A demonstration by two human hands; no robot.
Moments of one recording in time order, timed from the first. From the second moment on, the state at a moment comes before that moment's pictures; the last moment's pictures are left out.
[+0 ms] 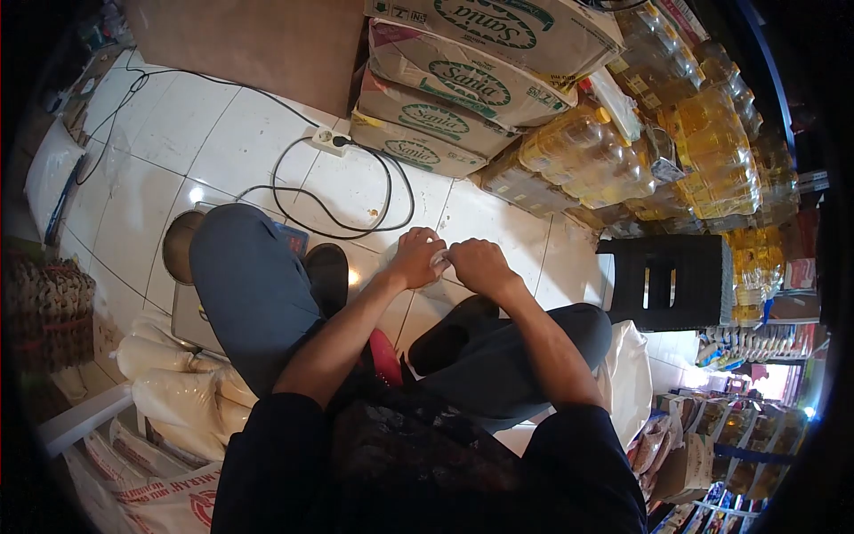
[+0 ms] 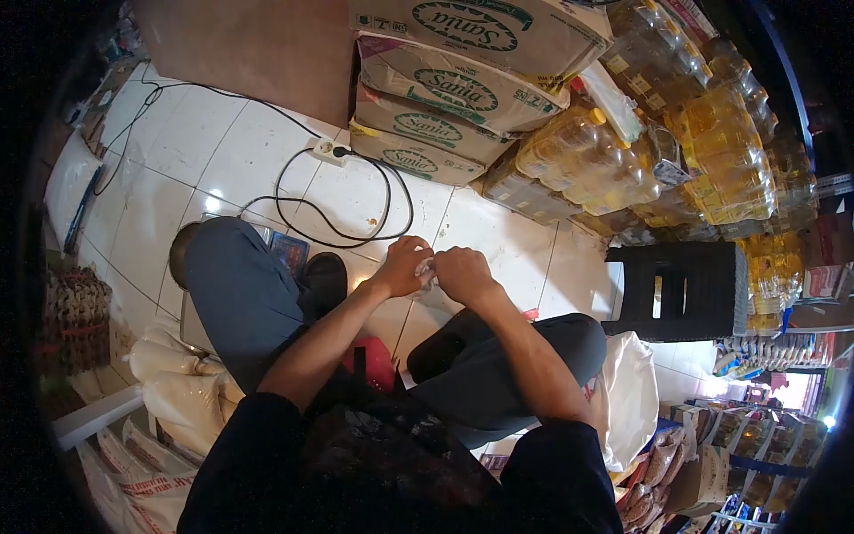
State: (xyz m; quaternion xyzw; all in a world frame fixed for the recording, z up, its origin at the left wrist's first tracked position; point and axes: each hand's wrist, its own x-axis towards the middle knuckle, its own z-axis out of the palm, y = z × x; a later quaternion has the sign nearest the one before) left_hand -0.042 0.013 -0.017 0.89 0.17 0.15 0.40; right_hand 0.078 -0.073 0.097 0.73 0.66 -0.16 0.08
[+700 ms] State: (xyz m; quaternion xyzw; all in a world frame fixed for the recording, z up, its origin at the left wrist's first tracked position) left_hand -0.055 0.037 -0.002 0.94 0.23 -0.14 0.23; right_hand 0.070 -0.068 0.094 0.75 0.64 -0.18 0.07
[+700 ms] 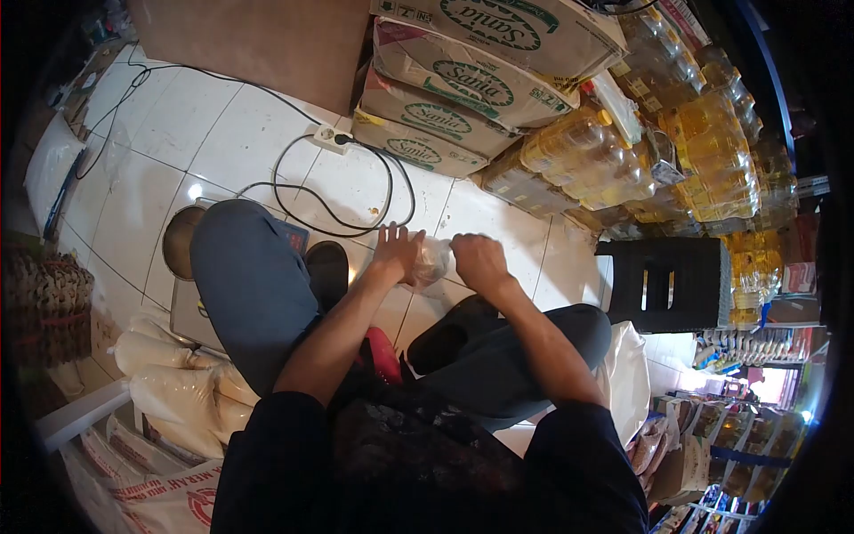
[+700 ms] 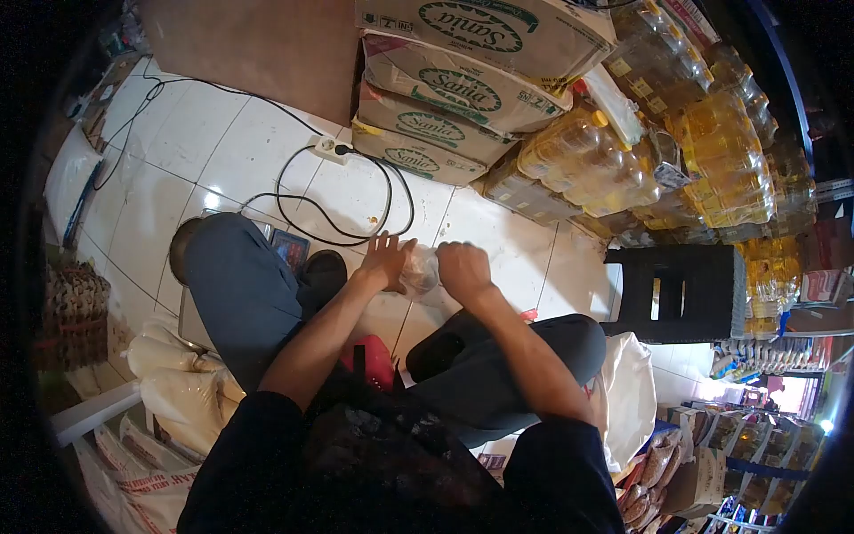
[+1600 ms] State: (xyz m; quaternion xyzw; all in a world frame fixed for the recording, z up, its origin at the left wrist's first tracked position) left_hand -0.029 0.006 -0.016 0.89 0.15 0.11 0.42; right_hand 0.096 -0.065 0.095 0.78 0.56 -0.26 -0.09
